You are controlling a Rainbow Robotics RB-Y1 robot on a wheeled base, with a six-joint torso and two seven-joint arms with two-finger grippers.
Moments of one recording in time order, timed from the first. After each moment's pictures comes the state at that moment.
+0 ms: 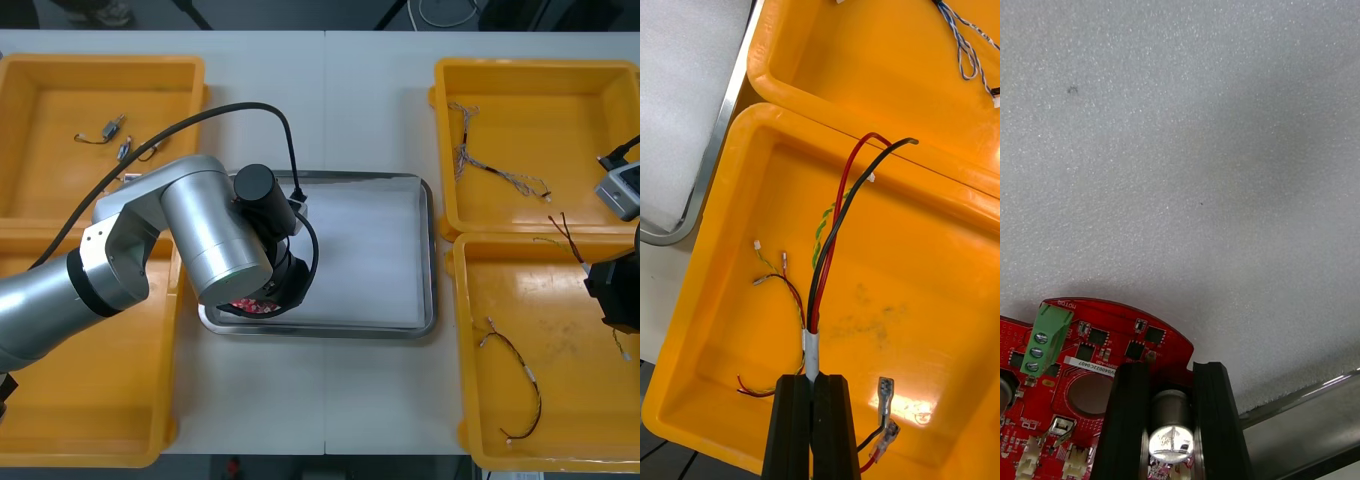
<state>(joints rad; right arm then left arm) -0.13 -0.84 -0.25 -2.54 -1.03 1.92 1.27 -0.72 0.59 -0.82 -1.88 0.64 1.51 -0.85</state>
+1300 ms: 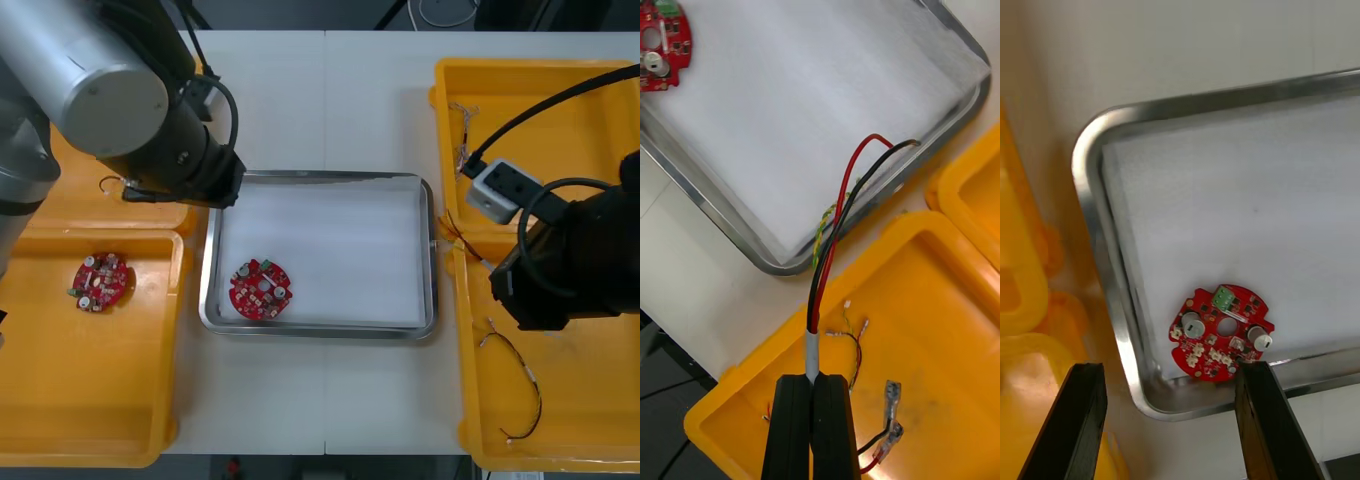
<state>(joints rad) -0.48 -0.85 0.15 -2.55 -1.07 1.92 1.27 -0.79 0.61 -0.33 -1.97 0.76 1.90 -0.90</state>
